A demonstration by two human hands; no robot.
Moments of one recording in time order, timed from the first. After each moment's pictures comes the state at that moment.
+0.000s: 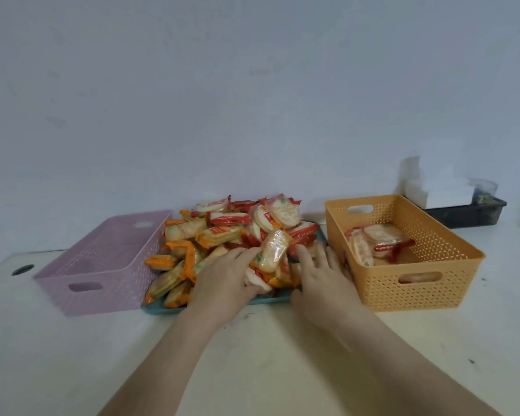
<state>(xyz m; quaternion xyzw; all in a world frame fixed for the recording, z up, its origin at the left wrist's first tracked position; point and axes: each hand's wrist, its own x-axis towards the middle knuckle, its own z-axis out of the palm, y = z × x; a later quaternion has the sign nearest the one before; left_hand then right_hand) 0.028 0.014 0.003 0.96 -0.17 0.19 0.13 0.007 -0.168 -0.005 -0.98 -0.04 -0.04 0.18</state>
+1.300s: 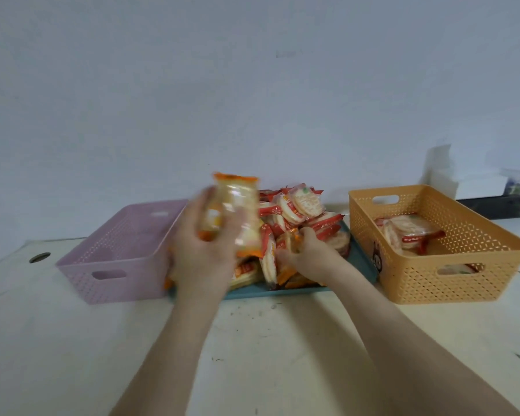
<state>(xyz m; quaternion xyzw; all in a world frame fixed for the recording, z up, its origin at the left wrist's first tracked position) -0.018 0.033 0.055 0.69 -0.02 0.35 0.64 0.050 -0.122 0.013 -0.92 -0.01 0.04 0.39</state>
